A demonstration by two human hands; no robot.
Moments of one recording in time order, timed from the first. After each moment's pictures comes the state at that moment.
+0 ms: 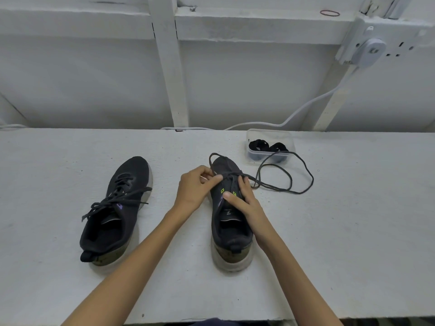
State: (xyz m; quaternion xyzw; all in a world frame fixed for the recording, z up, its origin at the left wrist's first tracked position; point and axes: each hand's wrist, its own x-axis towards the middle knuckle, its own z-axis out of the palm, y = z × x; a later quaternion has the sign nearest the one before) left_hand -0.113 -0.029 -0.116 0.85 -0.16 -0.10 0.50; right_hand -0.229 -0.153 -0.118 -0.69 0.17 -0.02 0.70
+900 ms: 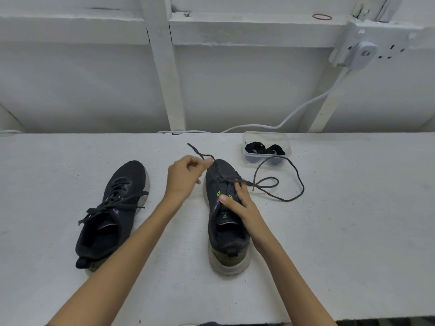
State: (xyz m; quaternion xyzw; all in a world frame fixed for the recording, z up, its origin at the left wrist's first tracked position) left_hand -0.098 -0.030 -0.086 0.81 -0.10 -0.08 0.58; right_hand -0.226 -0.155 -0.126 -0.68 0.16 -0.03 0.72
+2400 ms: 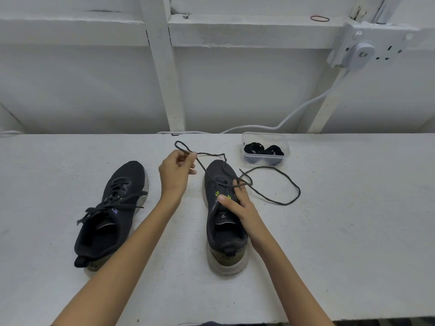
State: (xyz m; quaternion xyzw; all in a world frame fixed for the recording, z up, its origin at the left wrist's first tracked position) left_hand -0.091 -0.029 -0.089 0.76 -0.04 0.00 0.65; right_hand -0.229 -0.156 -0.123 -0.68 0.13 -0.04 0.72
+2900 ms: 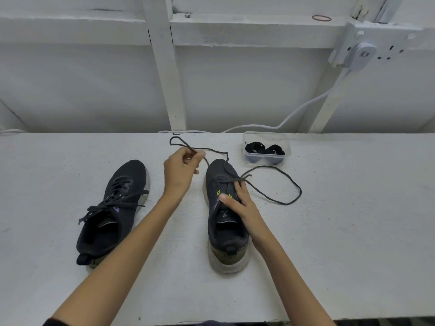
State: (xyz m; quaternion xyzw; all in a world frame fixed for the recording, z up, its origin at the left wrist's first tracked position) left_hand -0.092 -0.032 -0.082 0.80 -0.09 0.00 0.60; right_hand -0.226 -0.154 -0.126 -0.69 0.14 -0.03 0.71
